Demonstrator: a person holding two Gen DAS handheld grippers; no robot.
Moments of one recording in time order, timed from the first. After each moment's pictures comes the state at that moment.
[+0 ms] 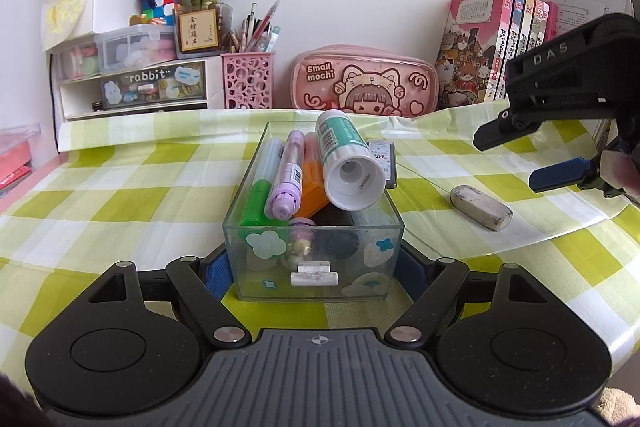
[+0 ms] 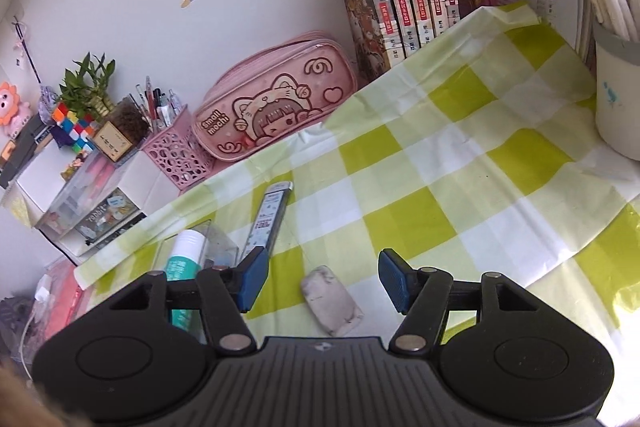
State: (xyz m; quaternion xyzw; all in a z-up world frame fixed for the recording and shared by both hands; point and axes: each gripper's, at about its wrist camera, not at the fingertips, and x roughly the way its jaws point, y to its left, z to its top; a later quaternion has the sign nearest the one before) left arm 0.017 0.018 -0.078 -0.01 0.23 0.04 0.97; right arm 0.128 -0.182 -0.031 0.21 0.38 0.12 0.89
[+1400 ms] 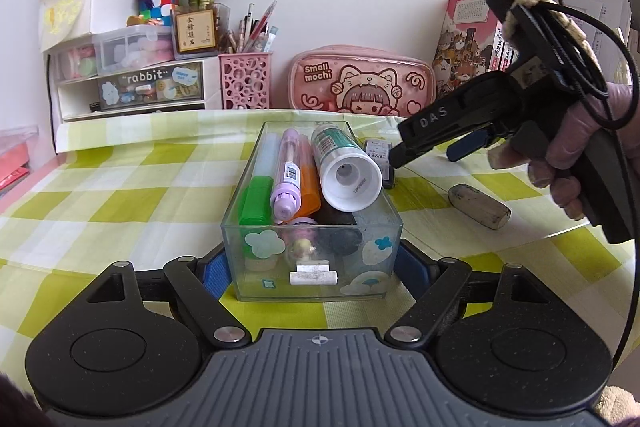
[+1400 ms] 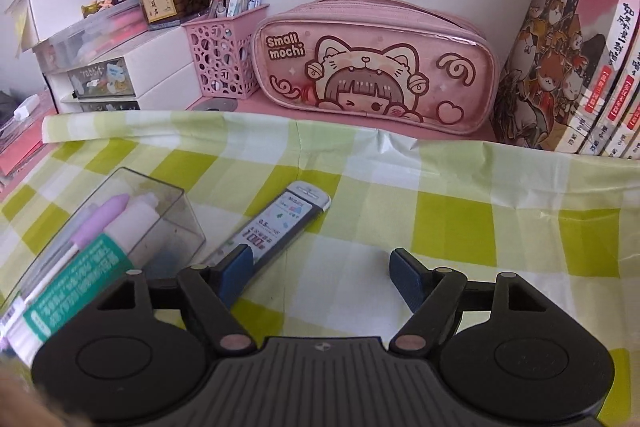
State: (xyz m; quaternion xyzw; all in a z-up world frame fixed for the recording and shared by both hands) left arm 0.019 0.015 -0.079 -0.01 0.23 0.04 0.97; right arm 0.226 -0.124 -0.054 -0.08 0.38 0.27 0.88
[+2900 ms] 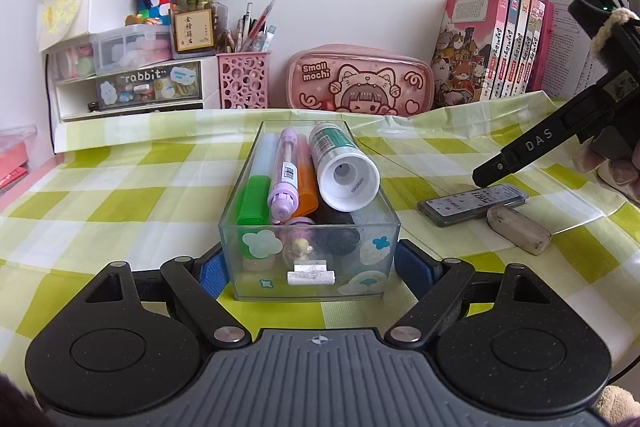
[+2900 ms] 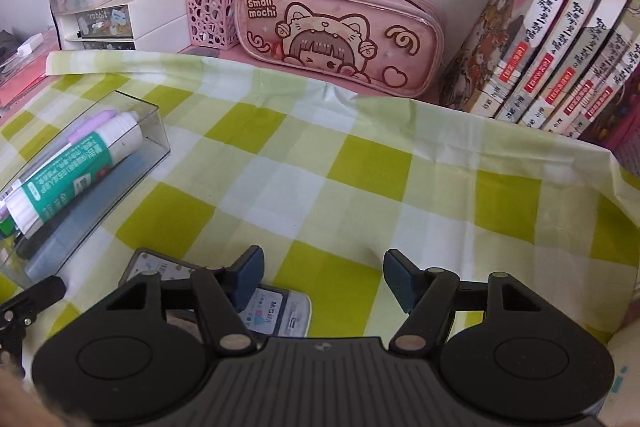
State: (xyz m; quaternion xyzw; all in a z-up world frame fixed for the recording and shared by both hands) left arm 0.019 0.014 -0.079 -0.01 0.23 0.04 0.97; right arm 0.199 -0.181 -0.040 -0.13 0.39 0.29 0.86
